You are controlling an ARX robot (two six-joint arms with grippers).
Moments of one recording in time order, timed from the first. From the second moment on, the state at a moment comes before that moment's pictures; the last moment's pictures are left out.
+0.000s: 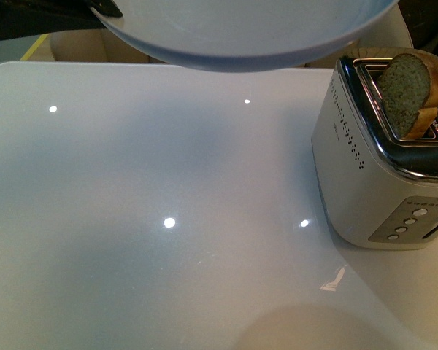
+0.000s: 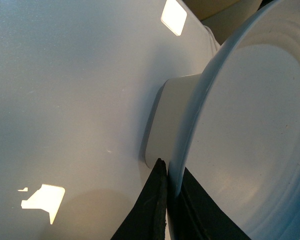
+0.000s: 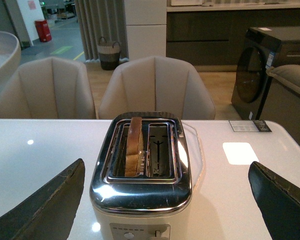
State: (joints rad) left arm -0.38 1.39 0.91 -0.22 0.20 -0.92; right arm 0.00 0.01 0.02 0.00 0.00 0.00
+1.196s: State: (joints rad) left arm 0.11 2.25 0.80 0.35 0.38 -0.45; right arm 0.00 0.01 0.02 0.00 0.00 0.00
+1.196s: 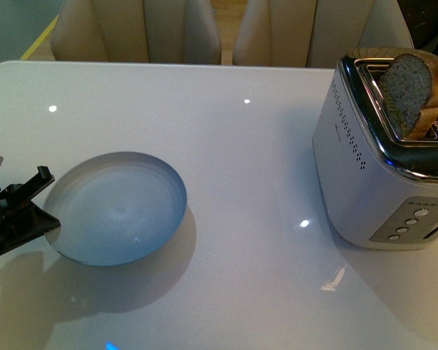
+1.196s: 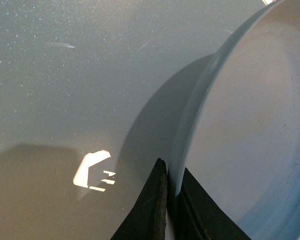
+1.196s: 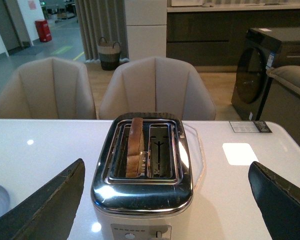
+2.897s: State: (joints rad) left arm 0.10 1.54 0.32 0.97 0.11 -0.16; right arm 0.00 0.01 0.02 0.00 0.00 0.00
